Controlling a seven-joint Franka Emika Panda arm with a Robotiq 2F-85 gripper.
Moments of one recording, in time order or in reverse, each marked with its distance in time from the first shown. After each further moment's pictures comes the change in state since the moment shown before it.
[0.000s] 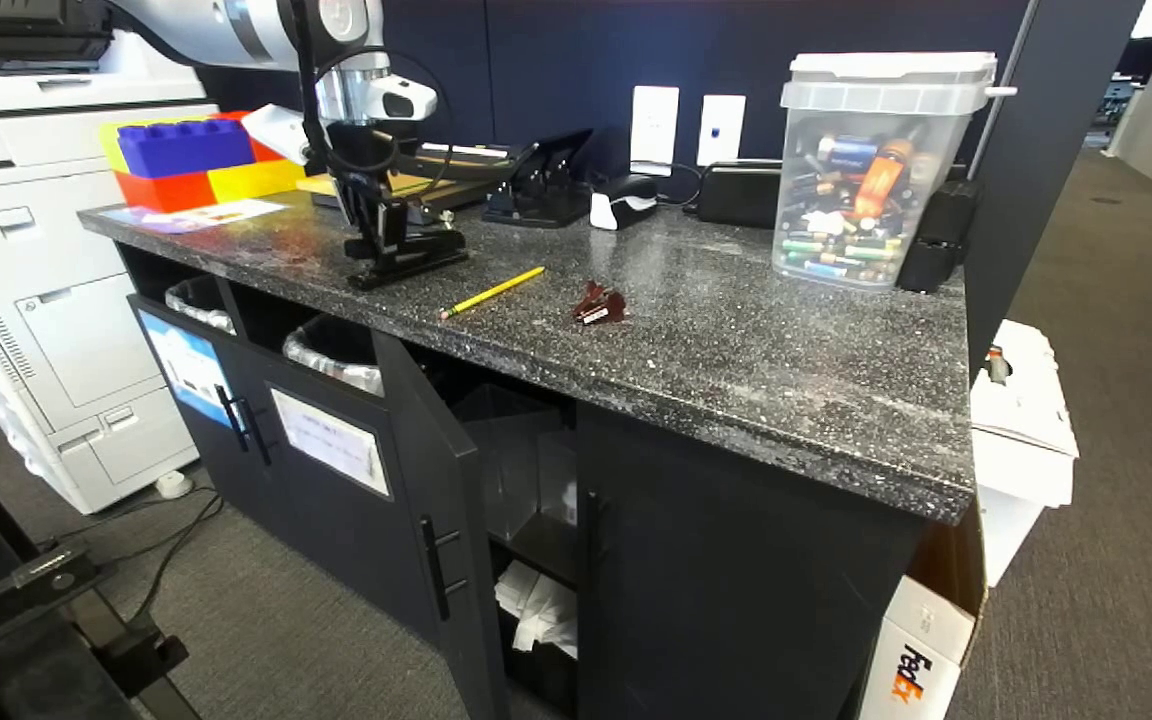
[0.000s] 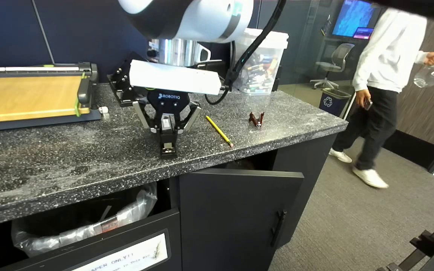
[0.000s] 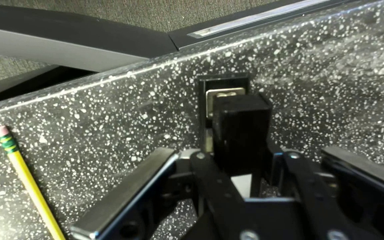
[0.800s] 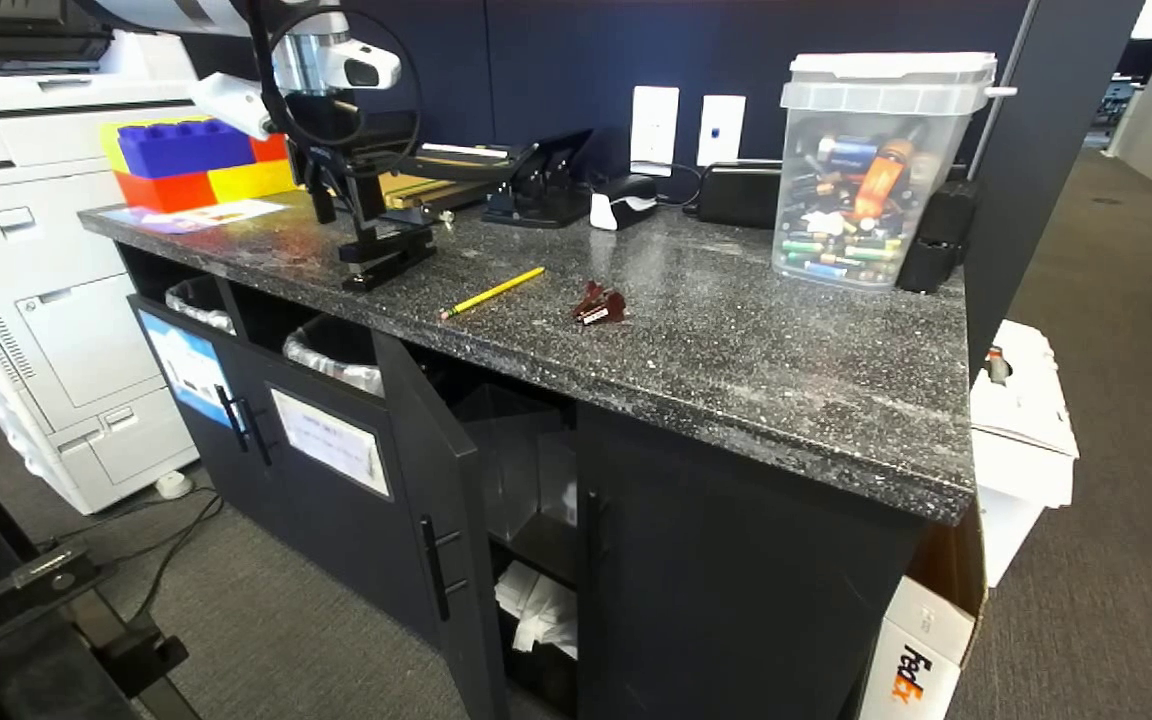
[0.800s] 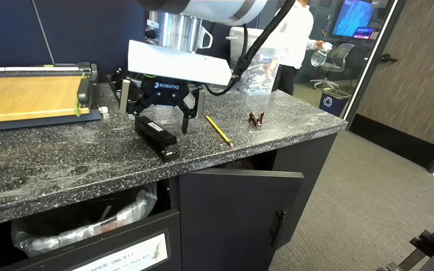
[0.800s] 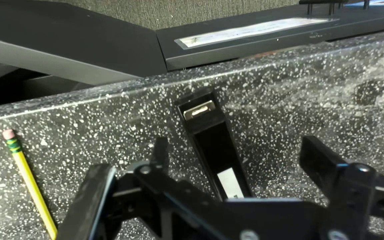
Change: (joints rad) arm -0.003 -0.297 0.029 -0.485 0.001 0.247 -0.071
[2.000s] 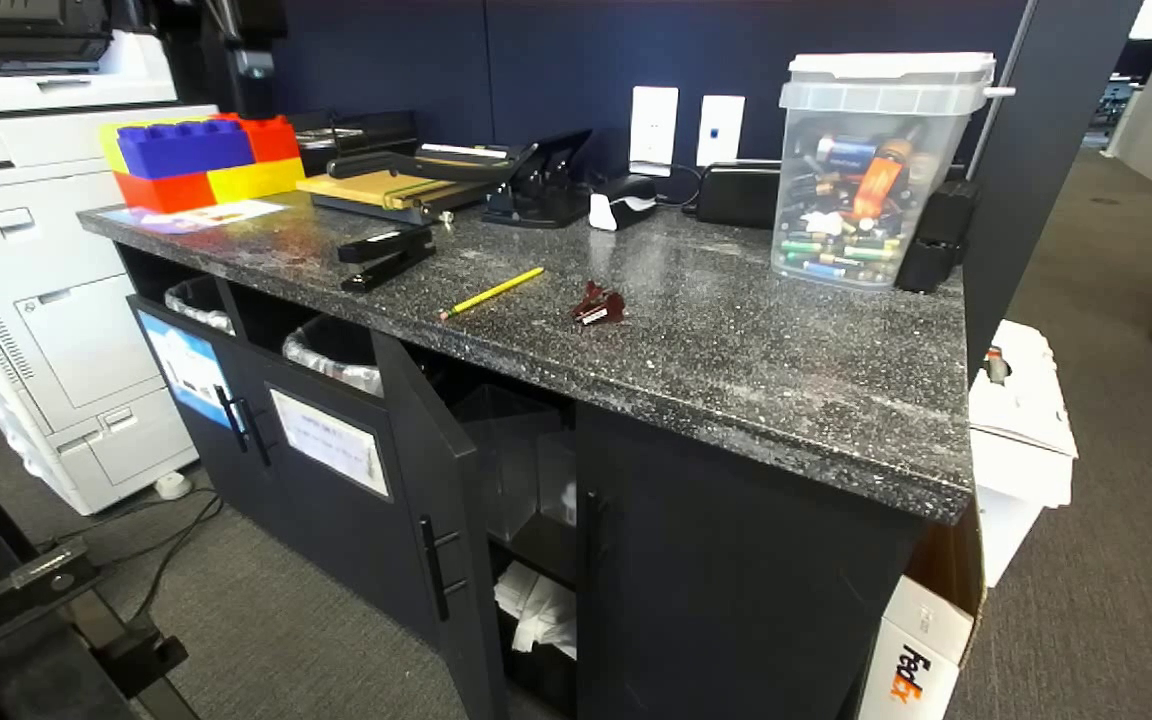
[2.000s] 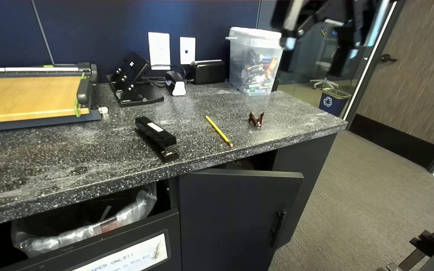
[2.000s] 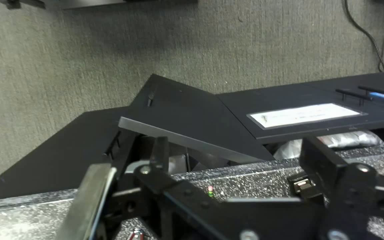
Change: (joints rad) arm -0.260 -0.848 0.100 -0.924 0.054 -0.094 -0.192
